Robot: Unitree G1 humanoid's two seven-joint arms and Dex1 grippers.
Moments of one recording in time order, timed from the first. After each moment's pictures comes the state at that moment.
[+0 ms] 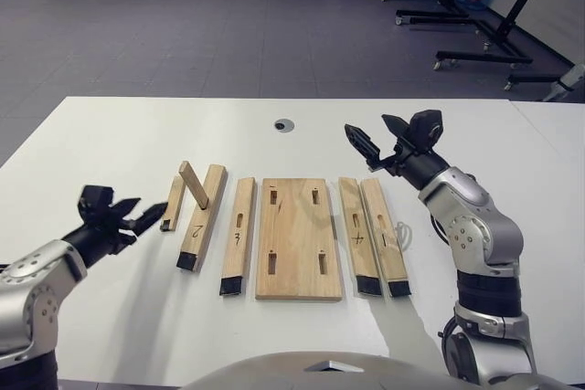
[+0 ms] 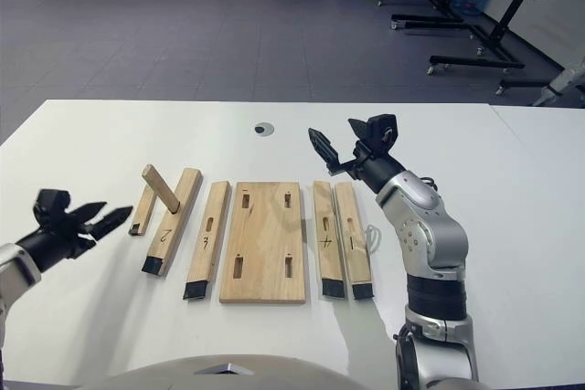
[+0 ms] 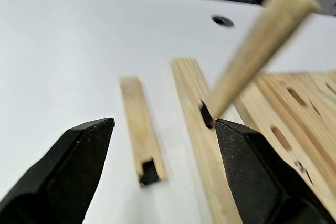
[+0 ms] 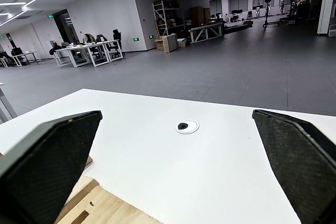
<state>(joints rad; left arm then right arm) 0.20 0.54 0.47 -0.42 -0.49 0.87 -0.62 -0.26 -0.30 -0.17 -0.25 0.51 0.59 0.41</state>
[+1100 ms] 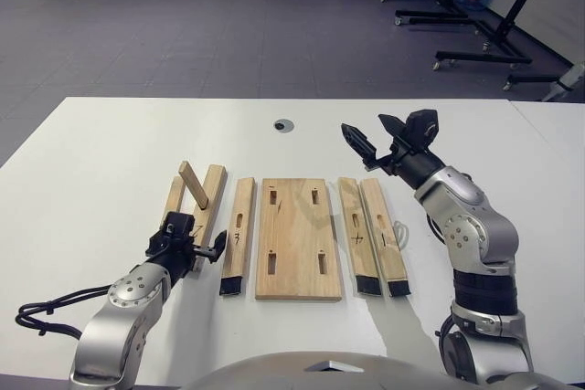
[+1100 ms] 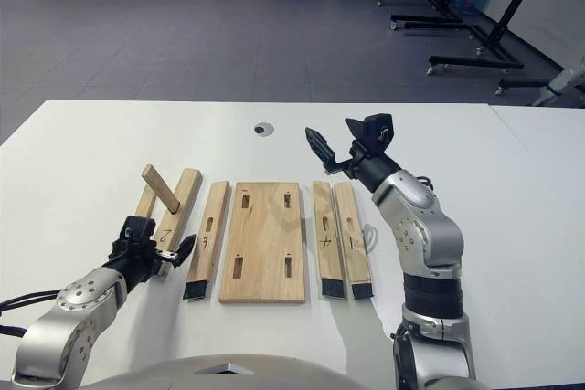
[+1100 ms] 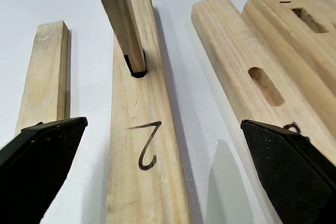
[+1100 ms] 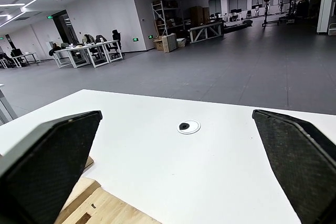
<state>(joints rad) 0.30 0.33 0.03 -0.59 -0.21 0.84 -0.17 -0.28 -0.29 -0.15 -0.24 0.51 0.59 0.39</state>
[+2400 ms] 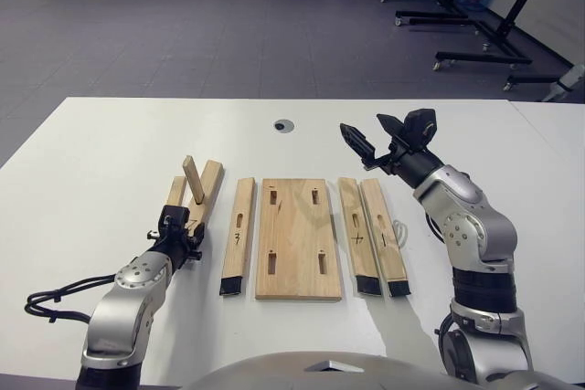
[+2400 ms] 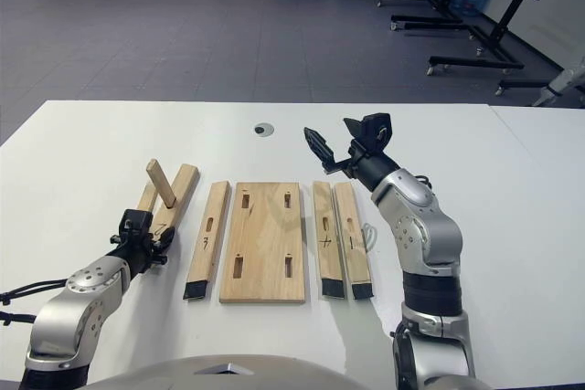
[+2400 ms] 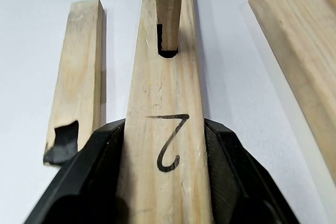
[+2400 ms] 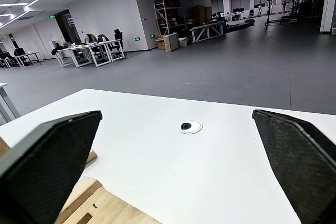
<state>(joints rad) 0.16 0.31 0.06 -0.51 -0.15 0.93 -0.12 -0.29 -0.29 -0.15 -0.22 0.51 0.59 0.40</state>
